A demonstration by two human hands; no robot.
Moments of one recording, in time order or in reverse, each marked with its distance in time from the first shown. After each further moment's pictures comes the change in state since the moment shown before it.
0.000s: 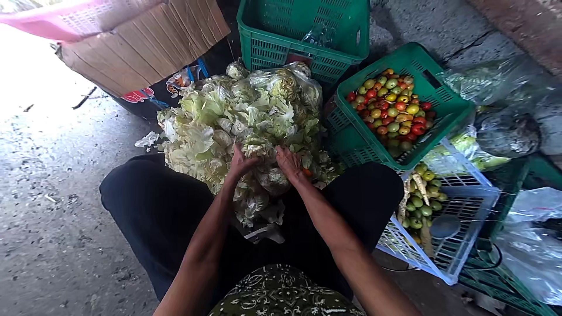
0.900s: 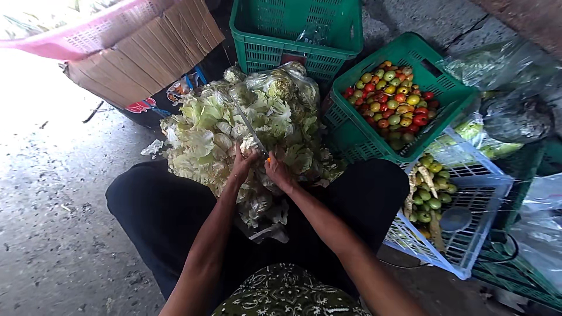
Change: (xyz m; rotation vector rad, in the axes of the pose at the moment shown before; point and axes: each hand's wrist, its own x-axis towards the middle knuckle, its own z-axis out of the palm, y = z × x) left_hand 0.010 -0.018 0.018 -0.594 -0.066 0.169; right_hand -0.023 -0.038 0.000 0.371 -0.162 0.079
